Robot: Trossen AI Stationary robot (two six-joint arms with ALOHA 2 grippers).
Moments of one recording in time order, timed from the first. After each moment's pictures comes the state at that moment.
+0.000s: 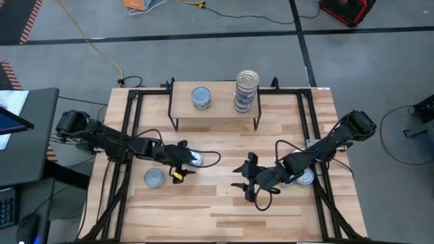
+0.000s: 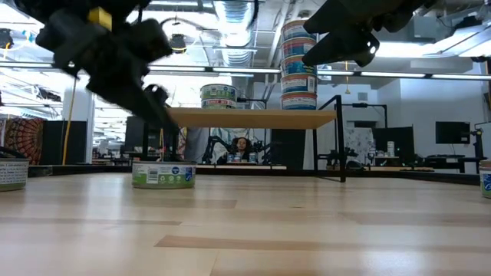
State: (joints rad) left arm -0.19 1.31 0.59 0.10 -0.09 -0.14; right arm 0.48 1.49 0.90 -0.01 0.45 0.46
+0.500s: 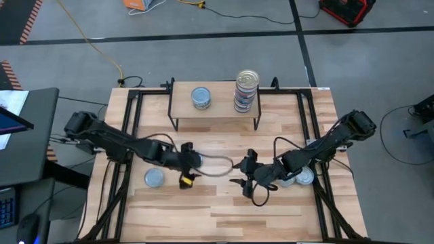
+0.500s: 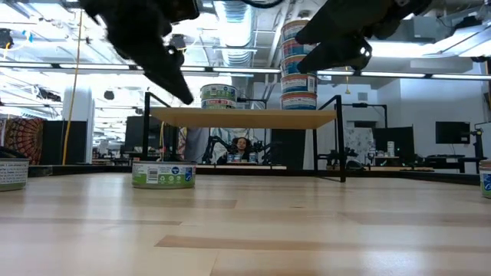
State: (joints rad) left arm -0.29 1.46 1.01 -0.42 -0.19 -0.24; right arm 0.46 1.49 0.90 -0.02 0.45 0.47
